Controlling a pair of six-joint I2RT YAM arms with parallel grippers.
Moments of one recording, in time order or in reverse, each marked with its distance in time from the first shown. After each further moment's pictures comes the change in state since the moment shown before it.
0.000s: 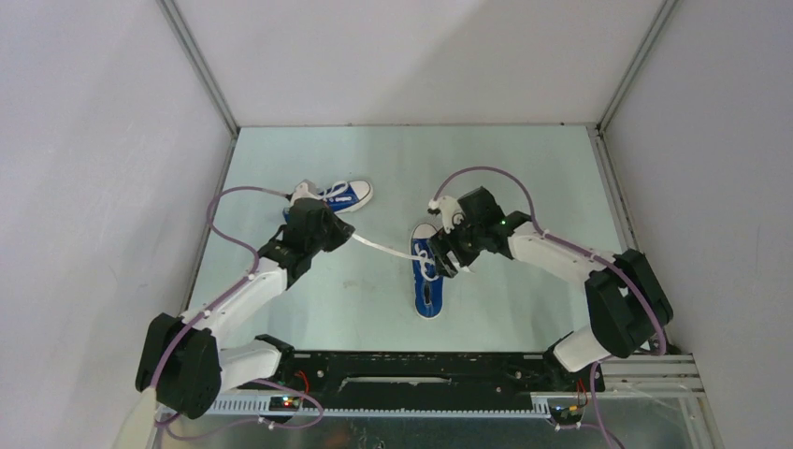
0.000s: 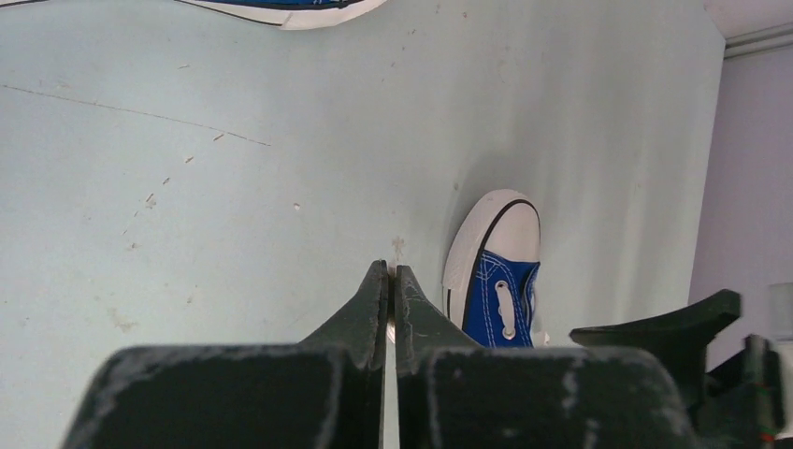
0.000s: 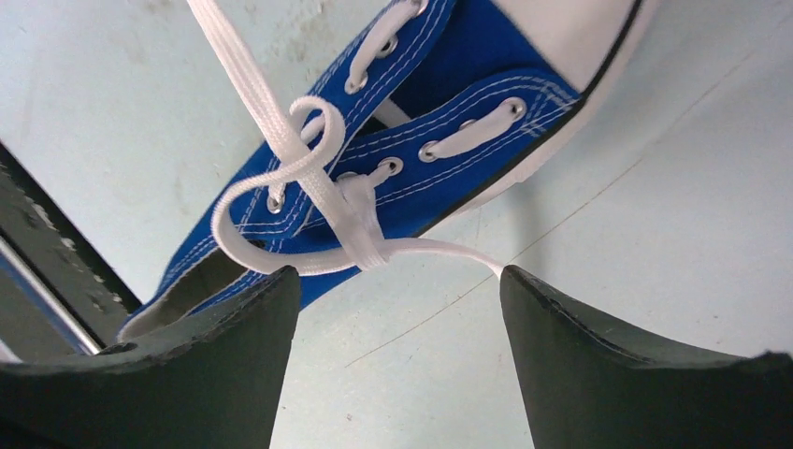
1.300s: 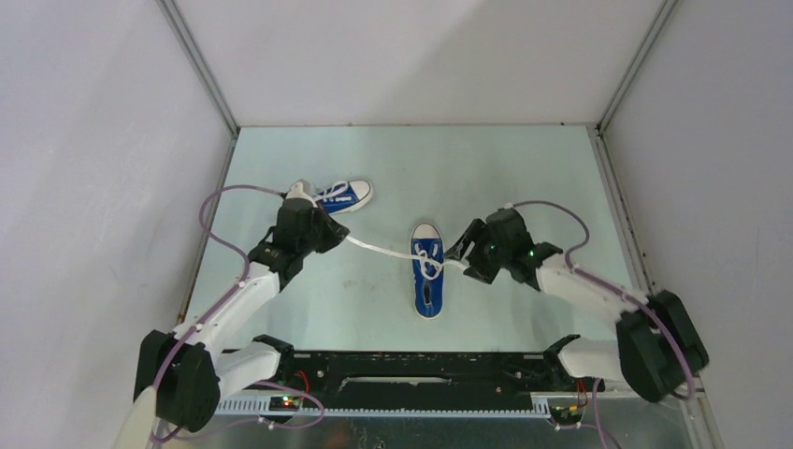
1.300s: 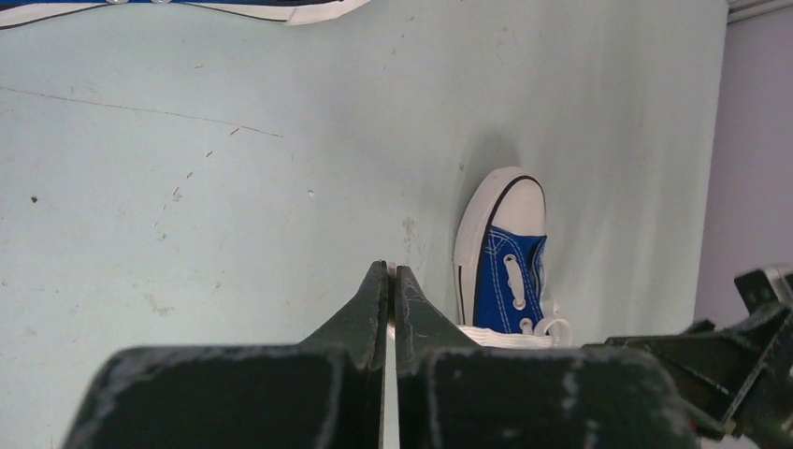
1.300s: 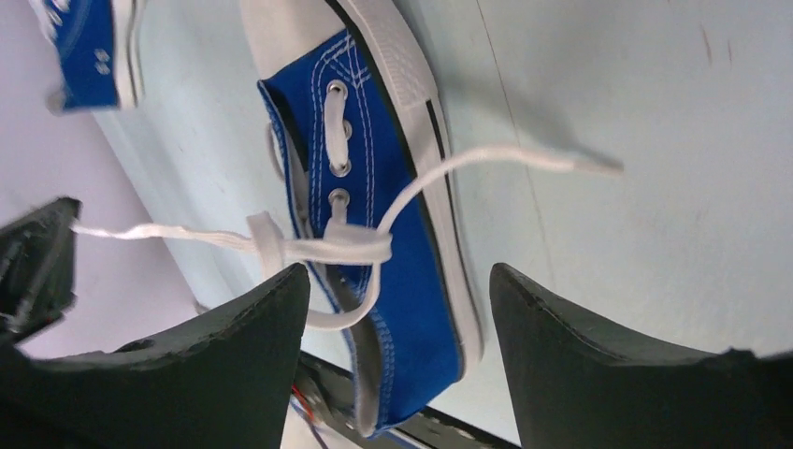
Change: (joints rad) left arm 0.058 -0.062 0.002 -0.074 0.082 0.089; right arm -0.138 -0.204 -0.266 0.211 0.079 1.094
